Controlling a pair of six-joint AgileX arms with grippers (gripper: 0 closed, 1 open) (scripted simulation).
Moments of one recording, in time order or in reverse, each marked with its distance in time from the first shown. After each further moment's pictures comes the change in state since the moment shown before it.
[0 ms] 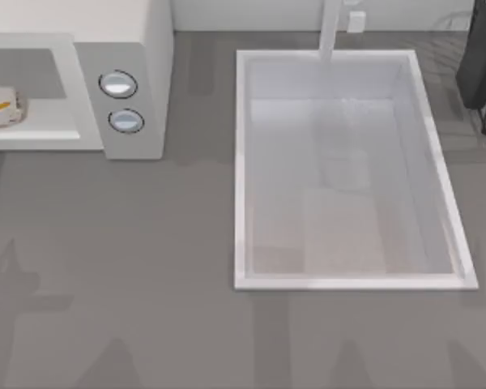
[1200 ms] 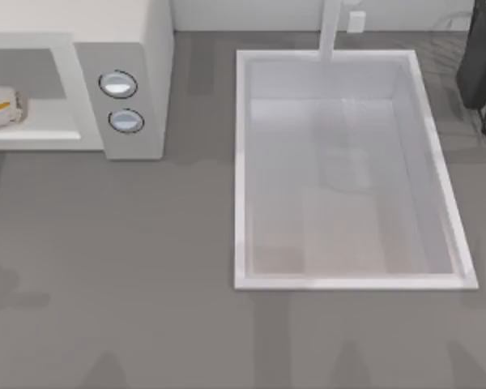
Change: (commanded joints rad) left arm 0.337 0.113 0.103 0.022 0.334 -0.001; right arm 0.000 0.000 0.000 0.000 0.000 0.000
